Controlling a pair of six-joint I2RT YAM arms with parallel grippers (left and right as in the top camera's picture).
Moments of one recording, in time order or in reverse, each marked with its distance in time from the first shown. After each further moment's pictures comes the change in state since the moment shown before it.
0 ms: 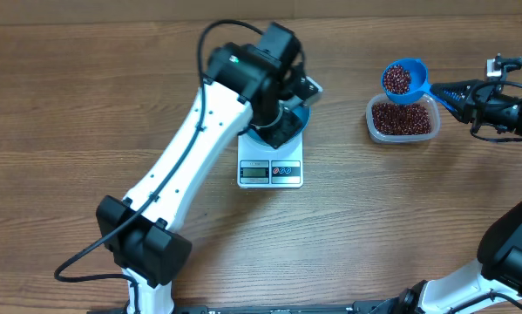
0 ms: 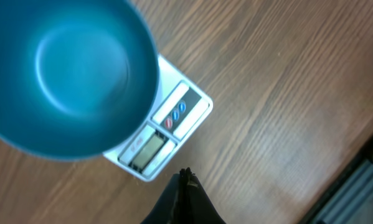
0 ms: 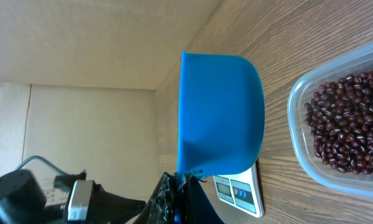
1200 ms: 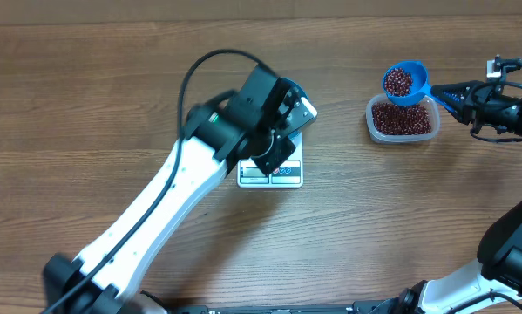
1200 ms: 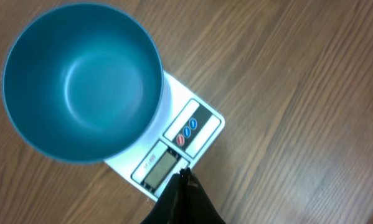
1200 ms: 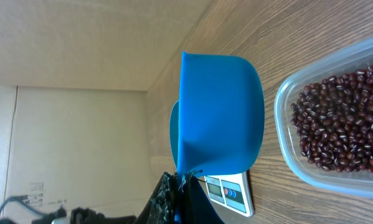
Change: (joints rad) left arm -0.033 -0.390 -0.575 0.454 -0.056 0.014; right arm 0.000 0.000 0.000 0.000 0.041 -0.007
